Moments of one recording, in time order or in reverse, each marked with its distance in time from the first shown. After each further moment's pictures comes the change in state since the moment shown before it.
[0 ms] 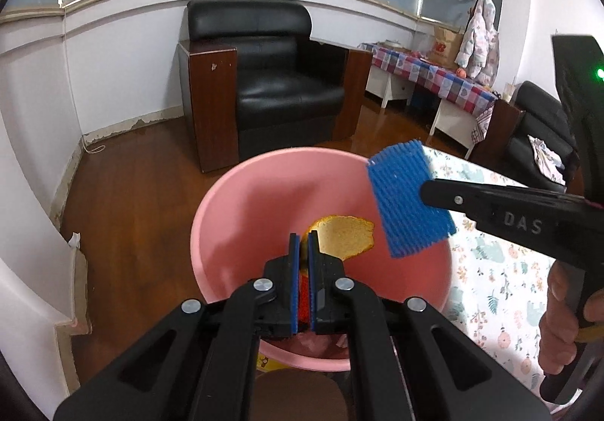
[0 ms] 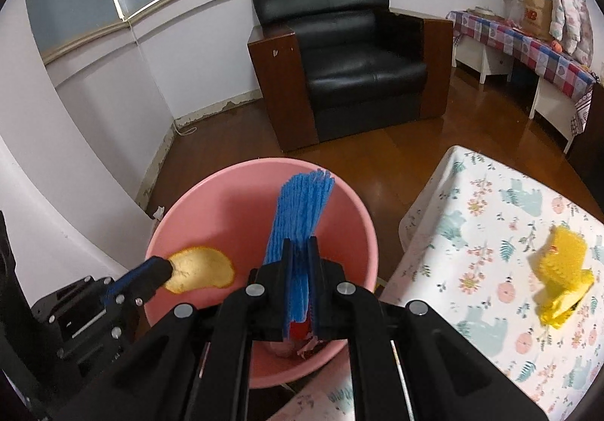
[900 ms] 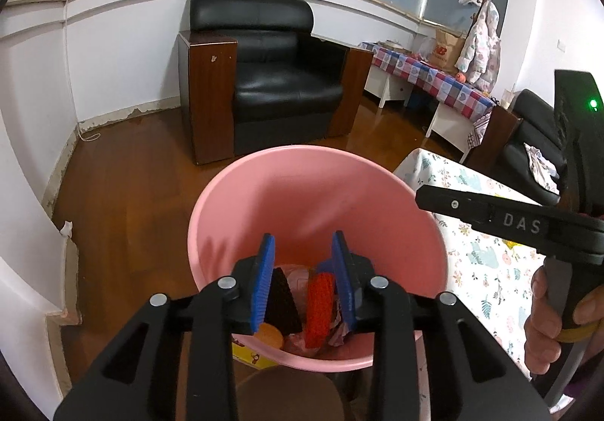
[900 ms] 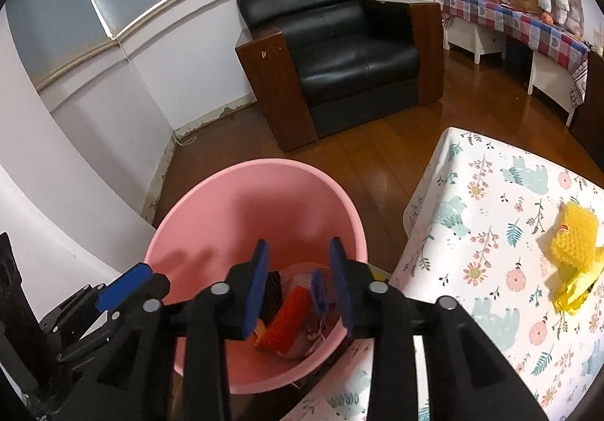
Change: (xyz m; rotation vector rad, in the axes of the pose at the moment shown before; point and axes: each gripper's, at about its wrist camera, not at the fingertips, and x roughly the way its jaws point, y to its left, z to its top) left arm -0.003 0.006 0.002 -0.047 0.010 -0.032; right arm 0.001 -0.025 -0.003 0.095 -0.007 0.036
